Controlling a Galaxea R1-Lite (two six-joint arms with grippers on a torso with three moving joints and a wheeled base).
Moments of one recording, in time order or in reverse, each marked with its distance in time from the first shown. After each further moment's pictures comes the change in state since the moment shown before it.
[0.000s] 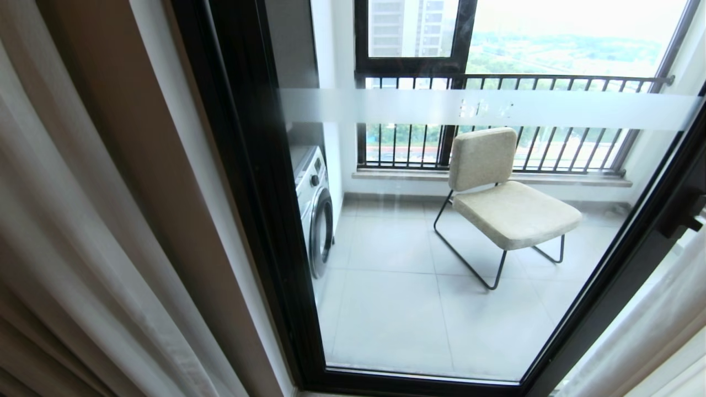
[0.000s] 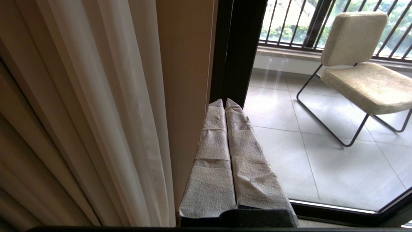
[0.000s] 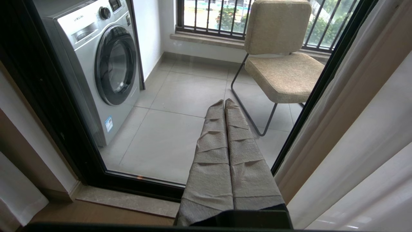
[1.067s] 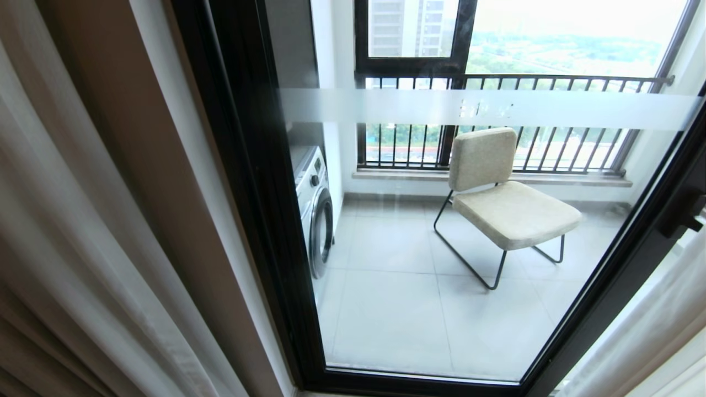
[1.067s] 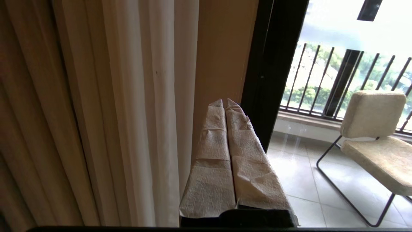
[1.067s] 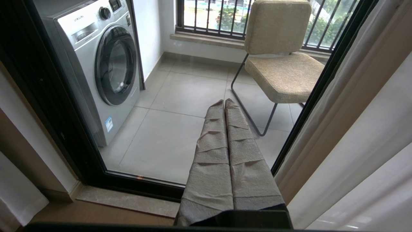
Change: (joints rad) left arm -0.006 0.129 -0.358 0.004 0.143 0.015; right arm -0.001 0.000 0.000 0.000 0.000 0.001
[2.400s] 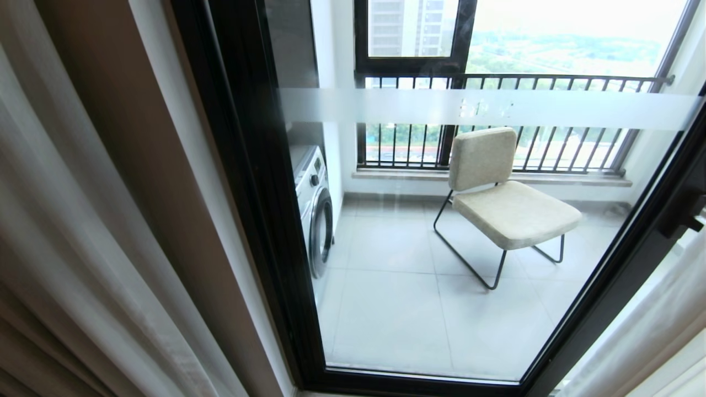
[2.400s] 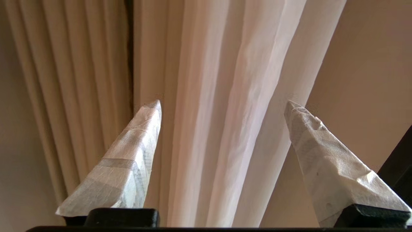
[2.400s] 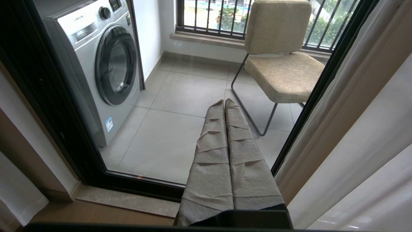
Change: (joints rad) left arm 0.236 1.044 -0.881 -0.182 0.274 -0.002; right arm 0.001 0.000 0.000 0.000 0.000 0.000
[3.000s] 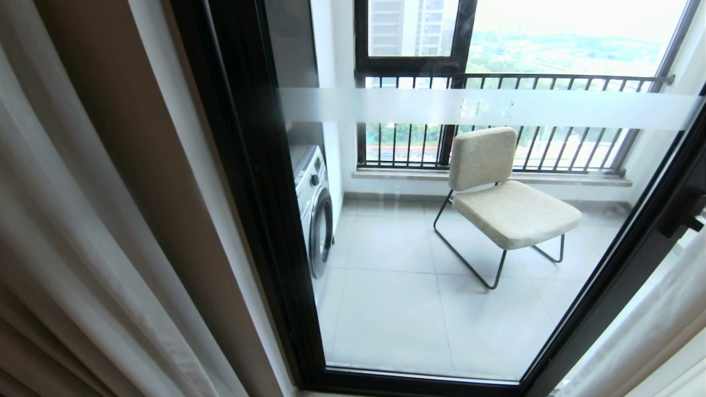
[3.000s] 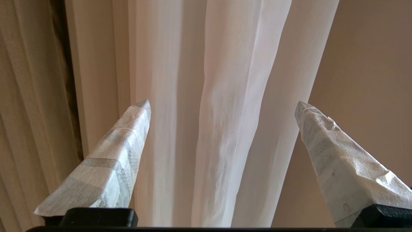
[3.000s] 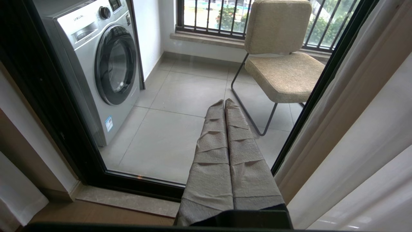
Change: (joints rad) left arm 0.112 0.252 -0.150 -0.177 -0.222 -0.005; right arm 0.000 0.000 0.000 0.000 0.000 0.000
